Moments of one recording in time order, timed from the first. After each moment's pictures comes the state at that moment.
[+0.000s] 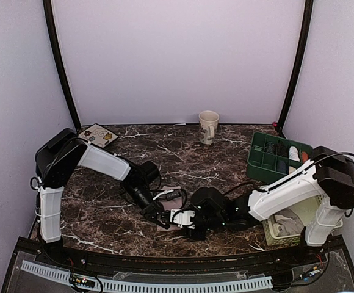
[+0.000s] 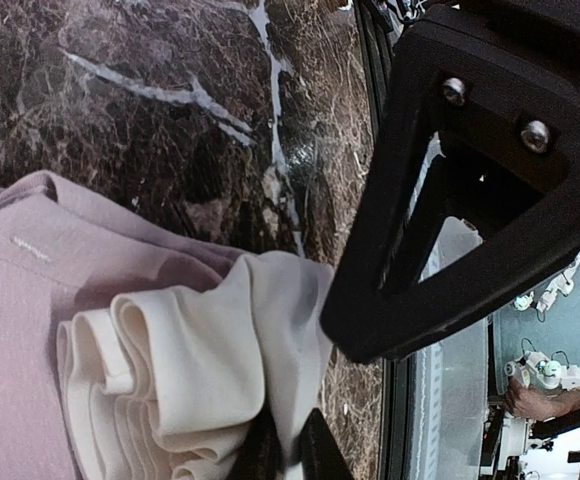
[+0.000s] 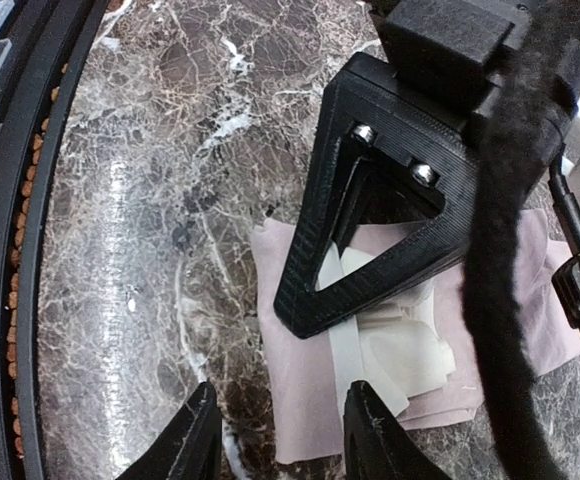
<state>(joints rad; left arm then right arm) -0.76 2.08 1.17 -0.59 1.03 0.39 1.24 1.71 0.78 0.19 -0.08 -0.34</state>
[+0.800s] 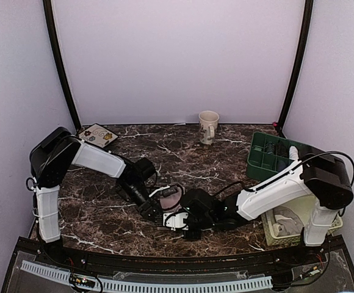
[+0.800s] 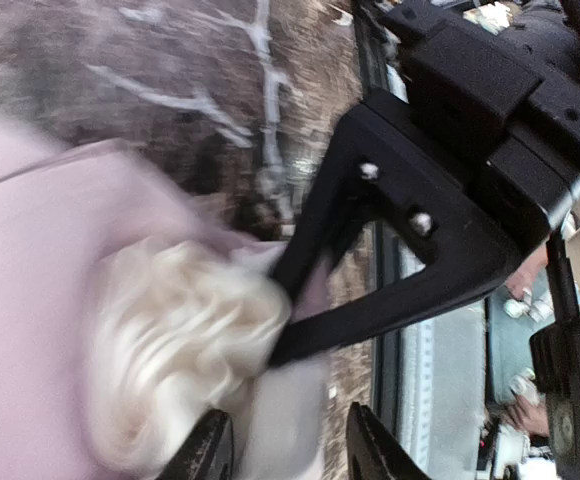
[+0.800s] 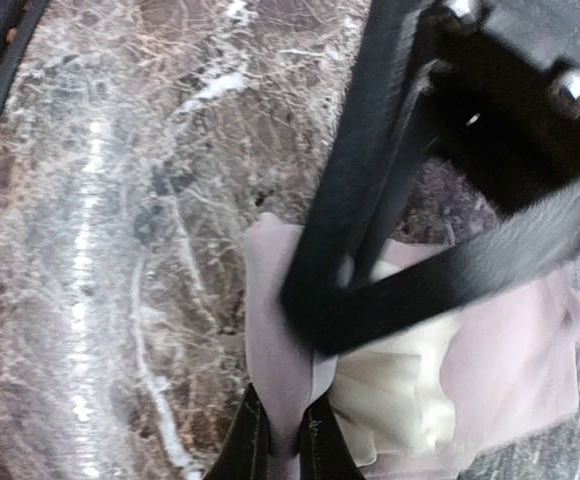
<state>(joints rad) -0.73 2.06 1.16 -0.62 1.06 0.39 1.26 1.83 0.89 0.12 0.01 -0.46</state>
